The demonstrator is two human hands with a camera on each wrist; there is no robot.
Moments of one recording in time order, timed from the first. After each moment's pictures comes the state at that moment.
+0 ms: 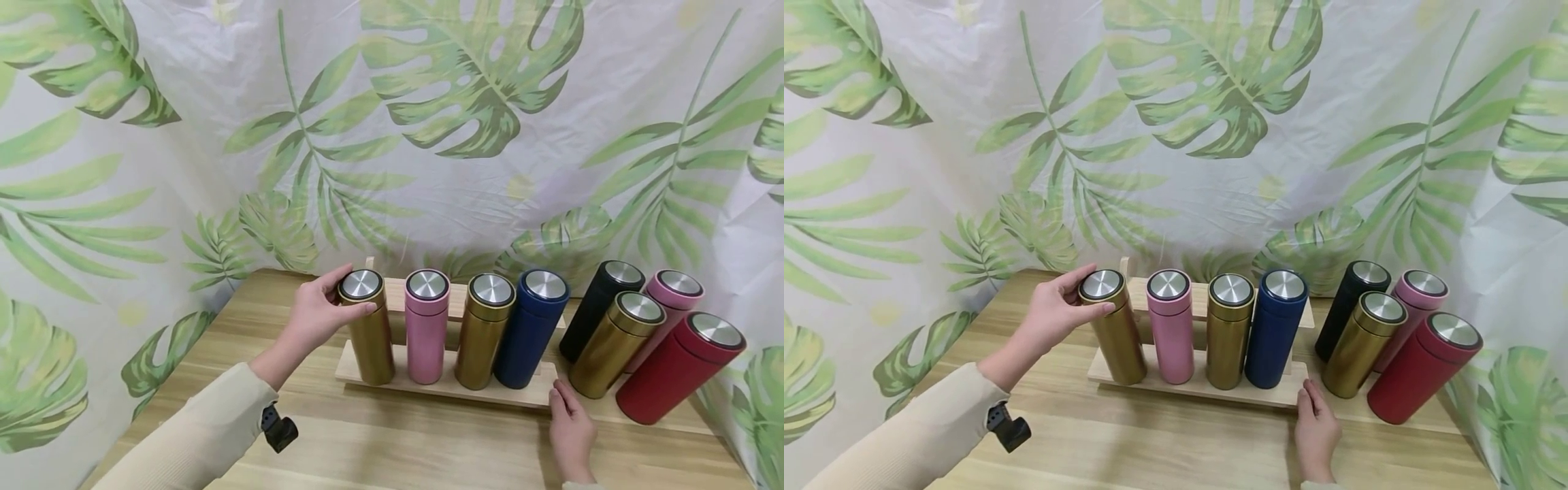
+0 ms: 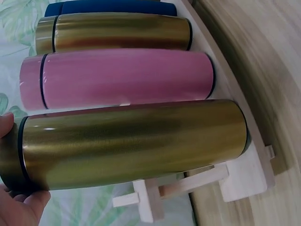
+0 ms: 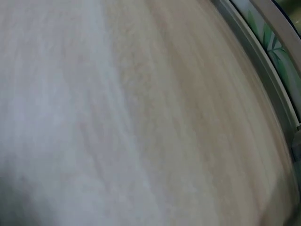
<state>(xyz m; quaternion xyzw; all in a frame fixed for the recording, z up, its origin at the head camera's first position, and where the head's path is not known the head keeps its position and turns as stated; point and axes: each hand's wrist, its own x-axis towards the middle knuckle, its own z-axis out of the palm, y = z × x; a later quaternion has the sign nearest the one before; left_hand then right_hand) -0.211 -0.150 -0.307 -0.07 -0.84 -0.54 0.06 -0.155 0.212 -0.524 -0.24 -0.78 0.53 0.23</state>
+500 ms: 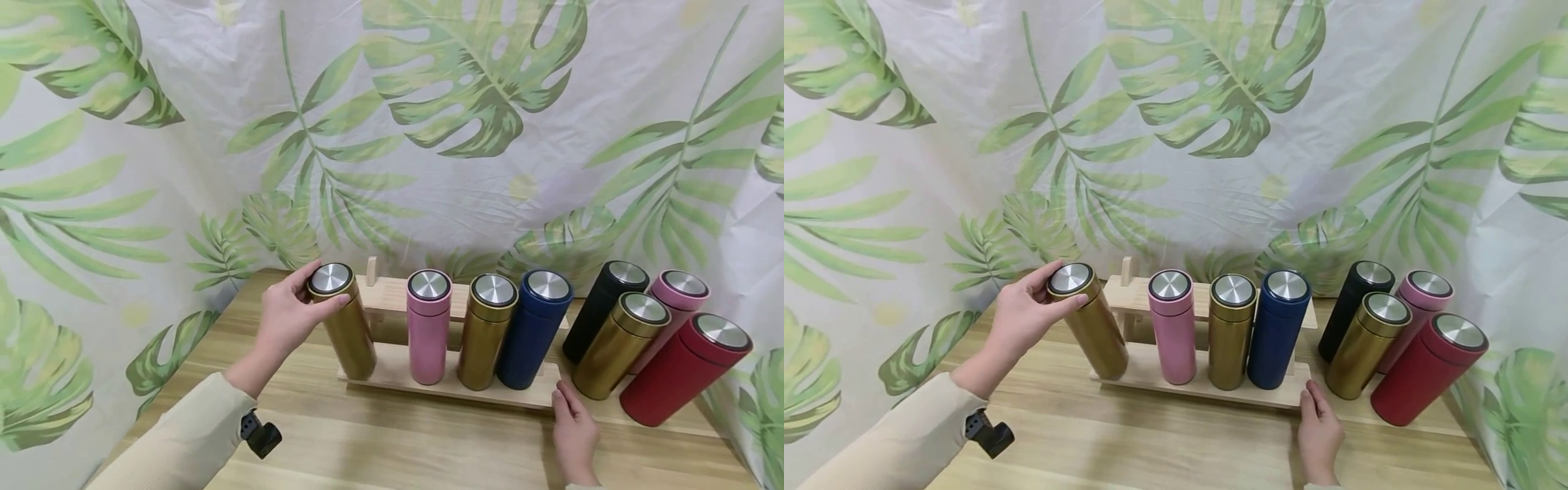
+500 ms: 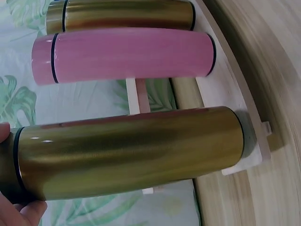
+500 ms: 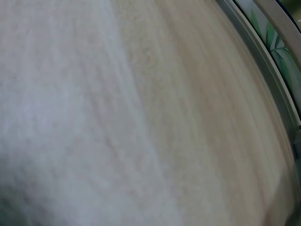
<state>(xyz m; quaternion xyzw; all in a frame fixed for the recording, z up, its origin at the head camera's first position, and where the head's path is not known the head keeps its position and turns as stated) -0.201 -0.177 -0.301 -0.03 -0.85 -0.50 0.15 -0.151 0.212 -0.524 -0.25 -0.76 0.56 0.21</state>
